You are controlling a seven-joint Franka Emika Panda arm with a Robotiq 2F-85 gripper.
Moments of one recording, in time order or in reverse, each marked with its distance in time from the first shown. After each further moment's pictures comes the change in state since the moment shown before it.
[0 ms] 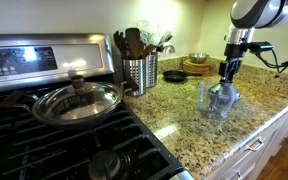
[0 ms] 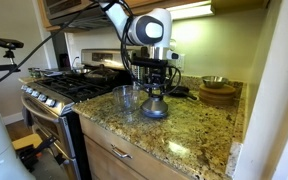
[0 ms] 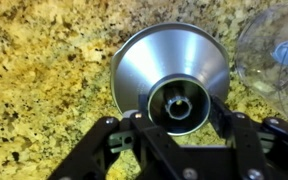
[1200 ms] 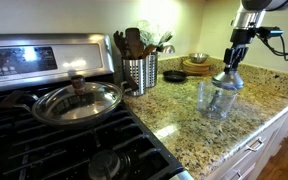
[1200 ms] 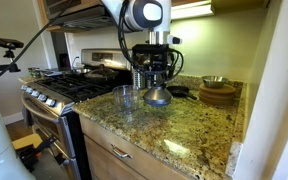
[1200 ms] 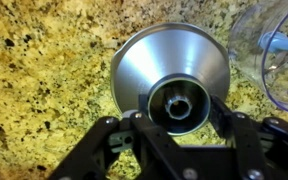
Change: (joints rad) arm -0.012 -0.123 -0.002 -0.014 -0.032 -0.038 0.014
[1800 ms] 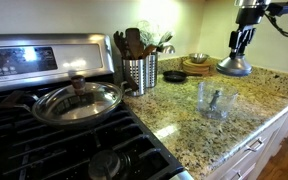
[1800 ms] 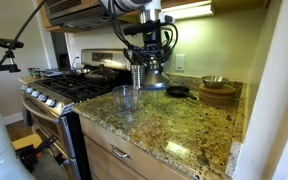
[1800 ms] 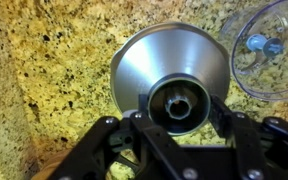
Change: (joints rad) arm 0.032 -0.153 0.019 -0.003 -0.127 -0.109 0.116
